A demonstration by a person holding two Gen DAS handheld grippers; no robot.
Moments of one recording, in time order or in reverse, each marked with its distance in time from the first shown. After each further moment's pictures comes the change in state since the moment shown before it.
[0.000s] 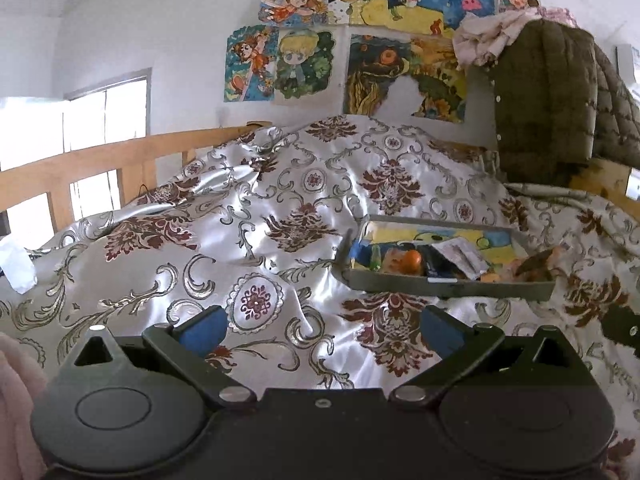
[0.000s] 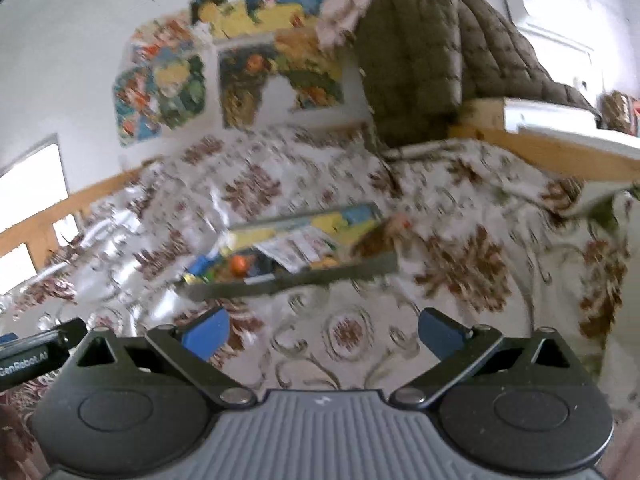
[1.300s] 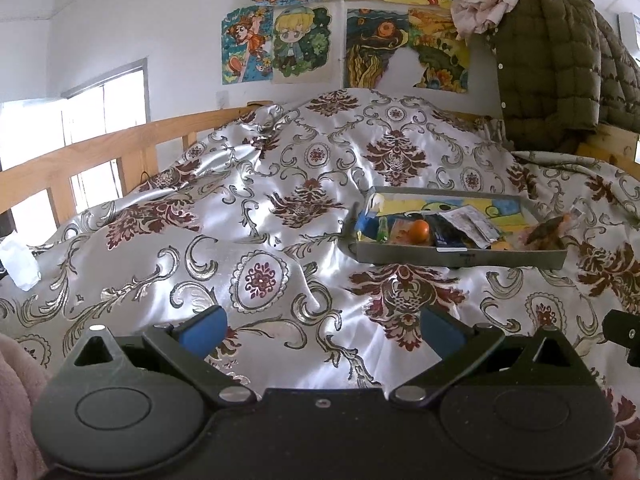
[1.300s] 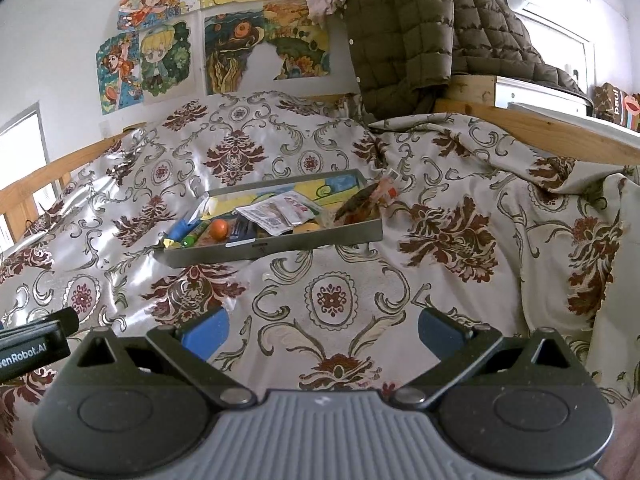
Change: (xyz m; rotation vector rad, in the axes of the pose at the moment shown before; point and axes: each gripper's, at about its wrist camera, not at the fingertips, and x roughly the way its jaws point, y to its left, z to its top) left arm 0.010 -0.006 -0.006 0.036 0.069 0.028; right arm 0.012 0.003 -0.012 -0.030 0.082 -0.055
